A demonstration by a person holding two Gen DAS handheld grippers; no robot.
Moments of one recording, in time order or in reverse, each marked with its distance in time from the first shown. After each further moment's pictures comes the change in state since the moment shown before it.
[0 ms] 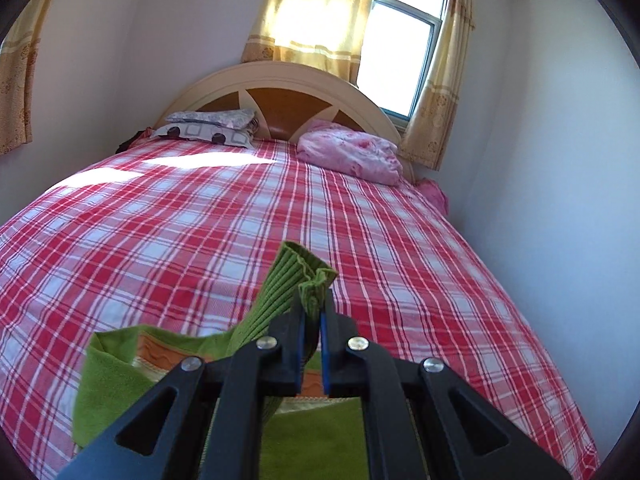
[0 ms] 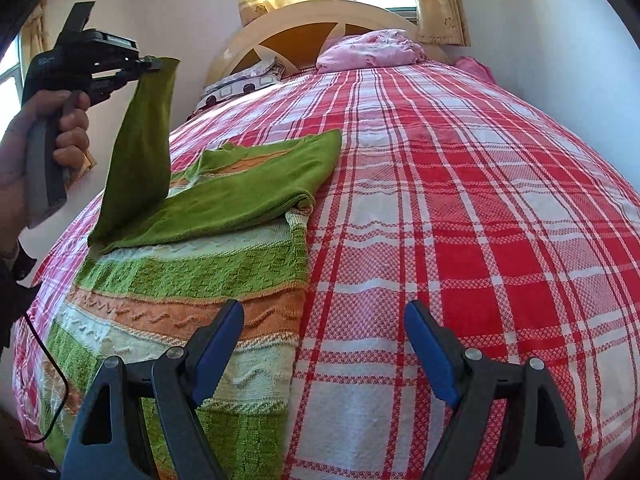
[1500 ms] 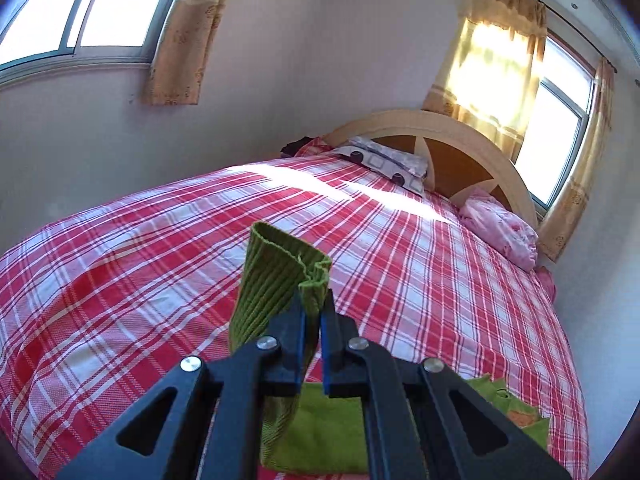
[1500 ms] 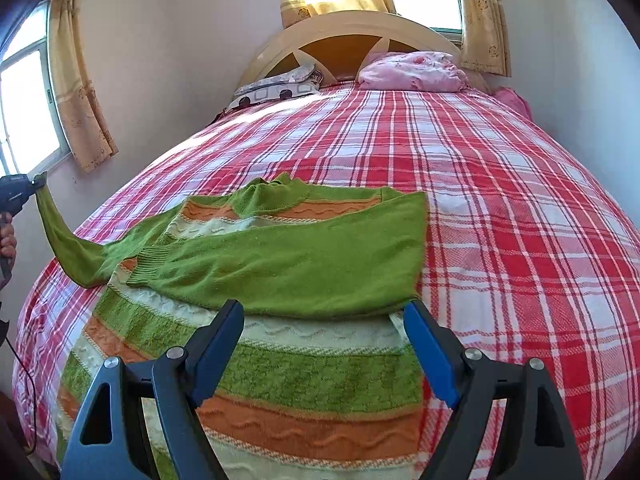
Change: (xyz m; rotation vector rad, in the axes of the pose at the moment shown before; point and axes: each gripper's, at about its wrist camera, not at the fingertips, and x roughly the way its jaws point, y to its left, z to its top) left arm -0.140 0.317 0.015 -0.326 -0.122 0.356; right arm 0.018 0.075 0.066 -0.118 -0.036 0.038
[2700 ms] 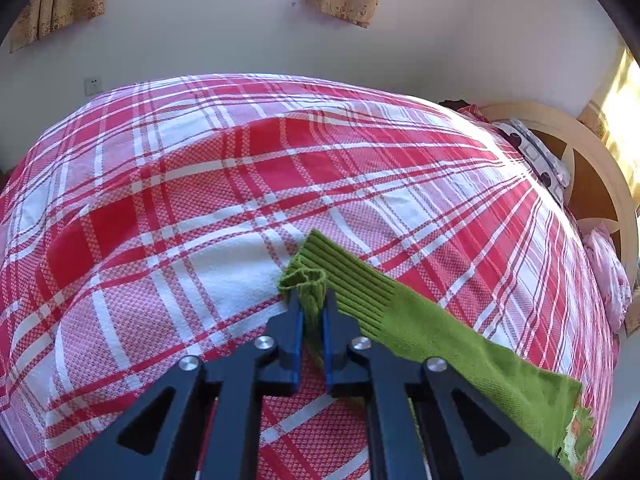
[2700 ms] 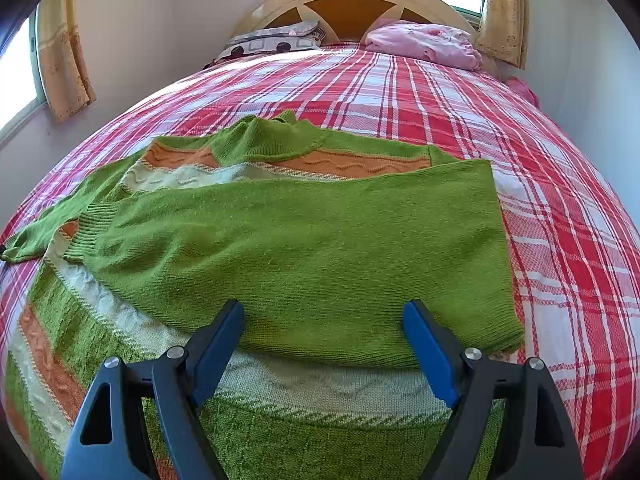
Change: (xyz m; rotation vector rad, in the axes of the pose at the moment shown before) left arm 0.049 0.193 -0.085 -0.348 0.187 0.384; right arm 0.110 0.045 -0.002 -0.093 0.145 -0.091
